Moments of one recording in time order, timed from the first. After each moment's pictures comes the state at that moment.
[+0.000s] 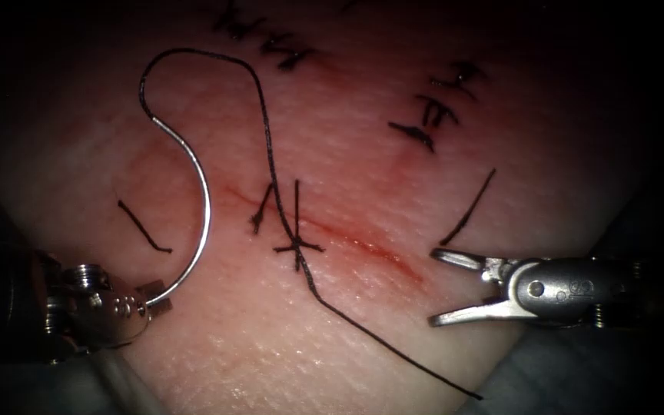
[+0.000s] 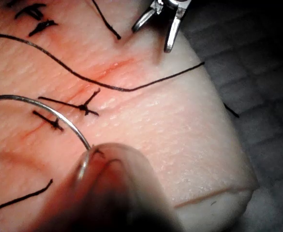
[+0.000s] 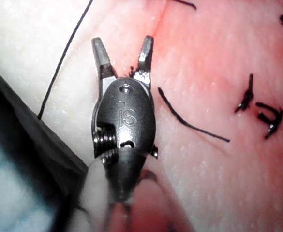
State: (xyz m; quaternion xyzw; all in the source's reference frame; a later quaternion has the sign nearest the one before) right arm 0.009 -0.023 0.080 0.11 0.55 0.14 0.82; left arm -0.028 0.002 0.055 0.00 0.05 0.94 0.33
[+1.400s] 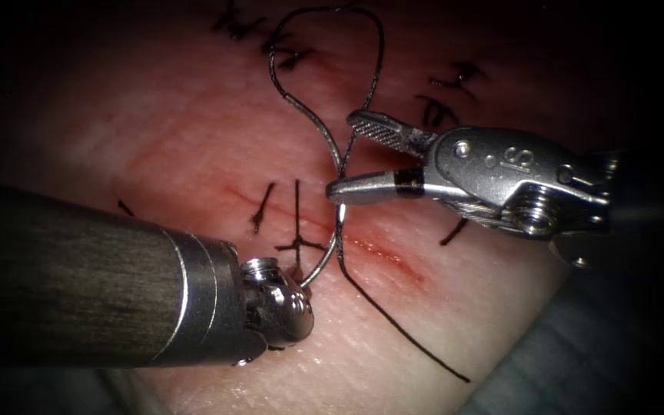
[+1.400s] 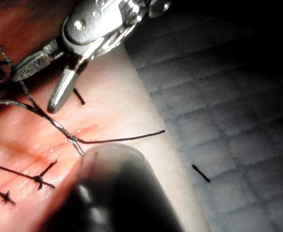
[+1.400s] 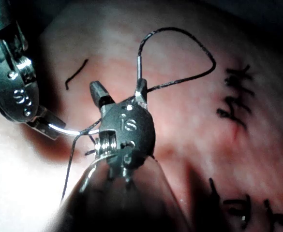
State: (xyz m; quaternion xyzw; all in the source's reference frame) right arm 0.022 -0.012 0.067 0.08 0.45 0.31 0.83; left arm -0.041 0.002 0.055 0.03 0.09 0.94 0.34
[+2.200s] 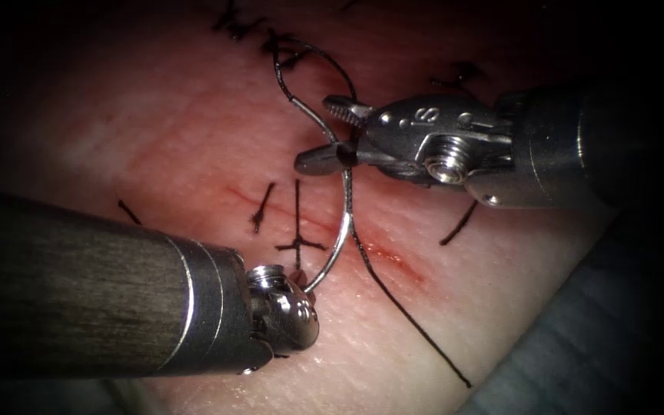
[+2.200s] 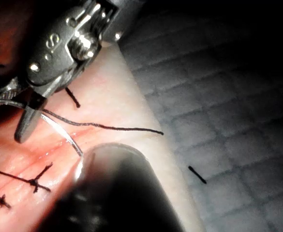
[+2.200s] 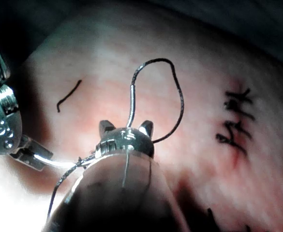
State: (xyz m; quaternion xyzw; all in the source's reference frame) right arm 0.025 -0.013 0.073 0.08 0.31 0.31 0.89; left arm -0.041 0.002 0.055 0.03 0.09 0.94 0.33
